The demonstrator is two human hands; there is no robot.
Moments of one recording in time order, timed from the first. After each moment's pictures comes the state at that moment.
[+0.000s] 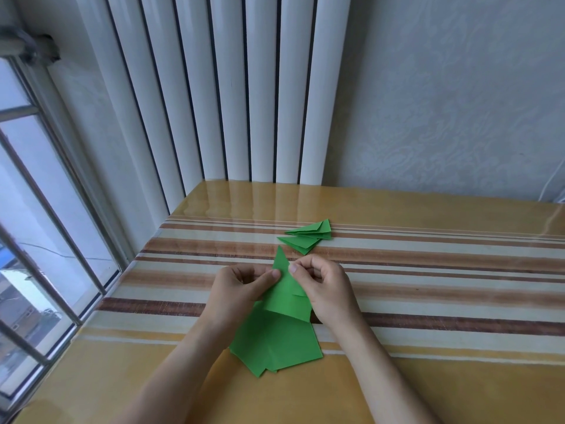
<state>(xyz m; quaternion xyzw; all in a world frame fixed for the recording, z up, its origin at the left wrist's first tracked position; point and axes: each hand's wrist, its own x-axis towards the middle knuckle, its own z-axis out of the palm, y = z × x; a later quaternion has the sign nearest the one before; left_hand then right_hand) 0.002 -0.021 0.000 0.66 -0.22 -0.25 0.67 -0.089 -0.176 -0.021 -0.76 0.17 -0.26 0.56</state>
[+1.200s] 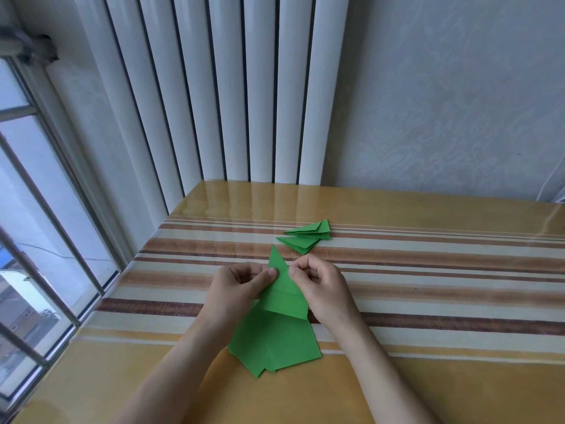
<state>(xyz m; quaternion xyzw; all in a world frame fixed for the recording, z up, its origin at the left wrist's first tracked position) 0.005 -0.021 -0.001 0.67 -0.21 -0.25 0.67 -0.091 -0.173 -0.017 -0.77 0.18 -0.23 0.56</state>
